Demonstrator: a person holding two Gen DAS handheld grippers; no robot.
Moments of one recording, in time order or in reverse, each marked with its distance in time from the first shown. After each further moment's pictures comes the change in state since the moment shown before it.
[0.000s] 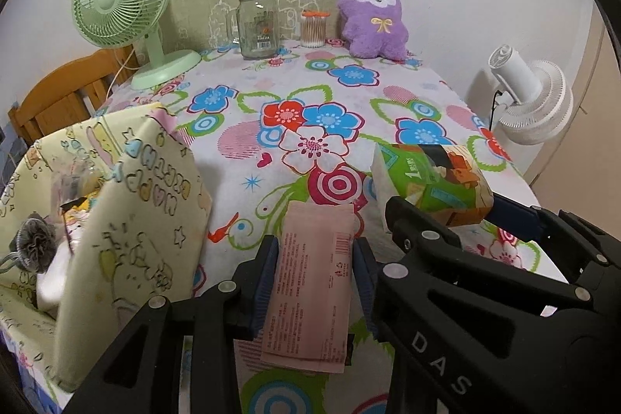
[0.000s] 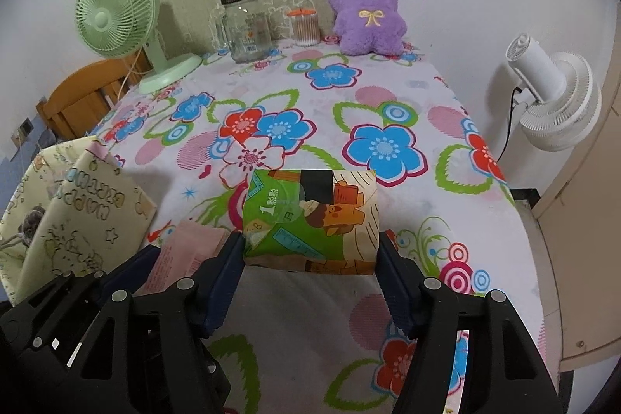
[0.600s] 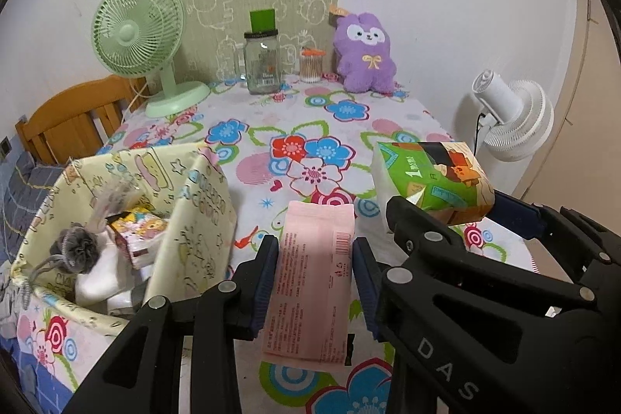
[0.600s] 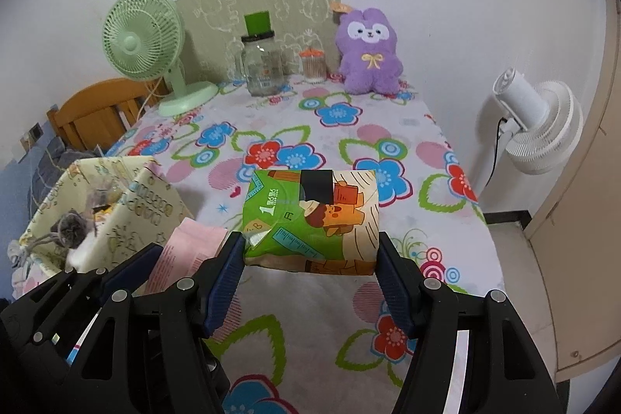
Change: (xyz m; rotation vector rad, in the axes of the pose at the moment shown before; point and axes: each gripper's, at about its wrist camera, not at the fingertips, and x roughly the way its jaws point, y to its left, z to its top) left arm -0.059 0.006 -0.002 0.012 -0.101 -0.012; right arm -0.065 0.017 -0.003 -0.027 -0.107 -0.010
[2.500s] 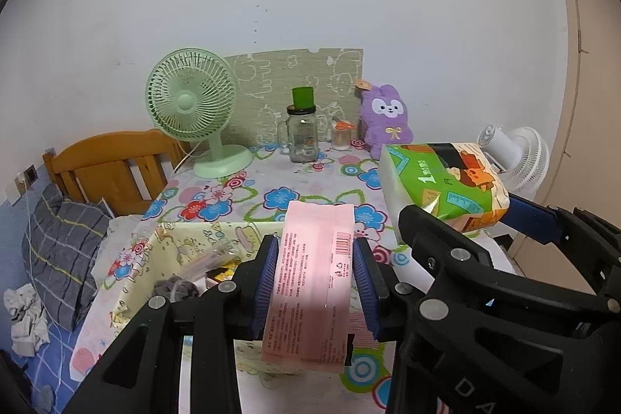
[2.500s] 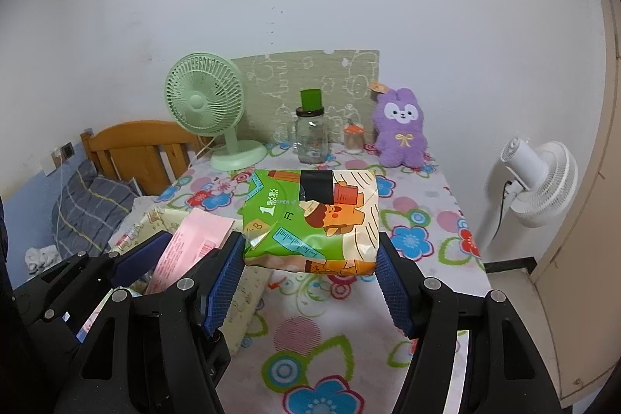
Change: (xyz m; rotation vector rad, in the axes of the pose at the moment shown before) left arm -0.094 0.059 0.022 0.014 -0.190 0.050; right arm -0.097 0.069 0.026 -0.058 -0.189 0.060
